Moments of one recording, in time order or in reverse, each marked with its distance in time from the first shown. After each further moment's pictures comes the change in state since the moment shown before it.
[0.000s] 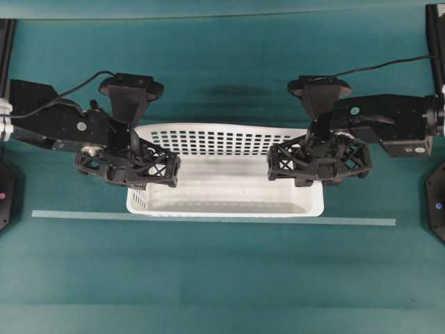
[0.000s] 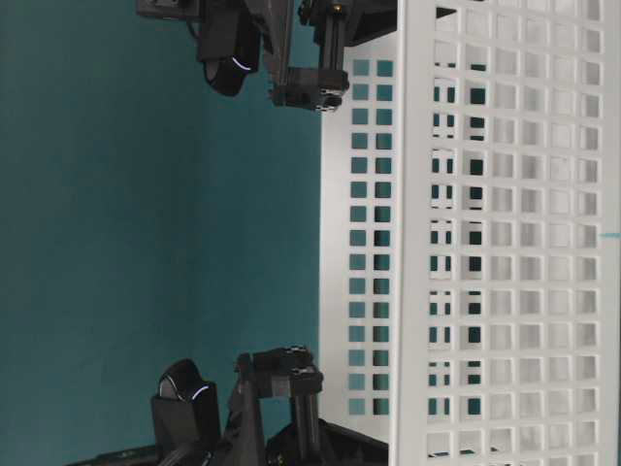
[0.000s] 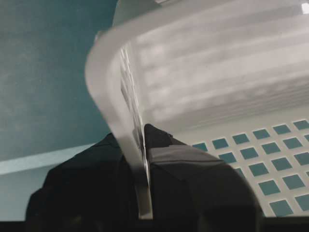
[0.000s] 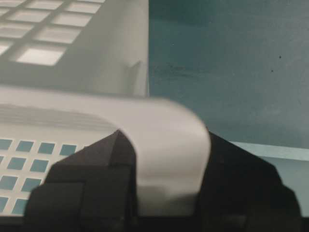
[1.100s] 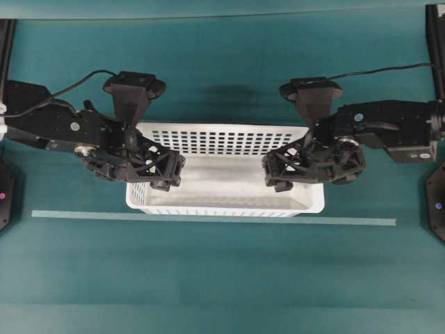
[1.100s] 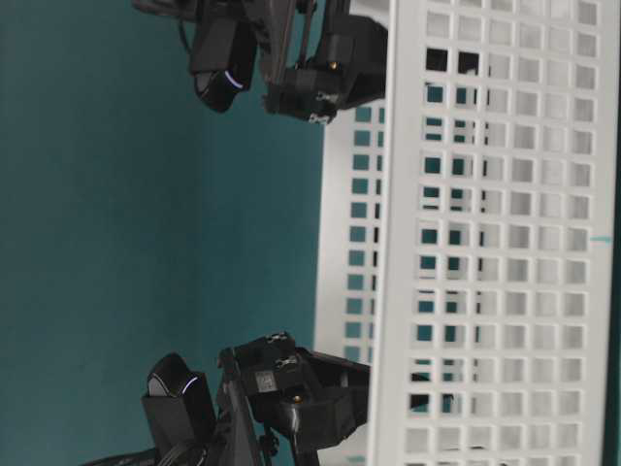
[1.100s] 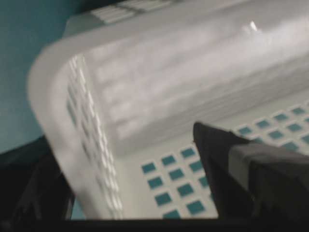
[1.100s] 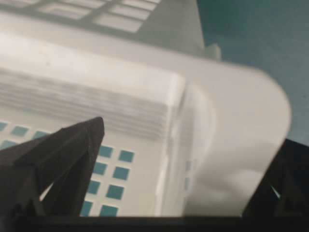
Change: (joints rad) left arm 0.011 -0.021 0.044 0.002 -0.127 0.055; right arm 0.011 -0.018 0.035 -0.005 -0.124 -0.074
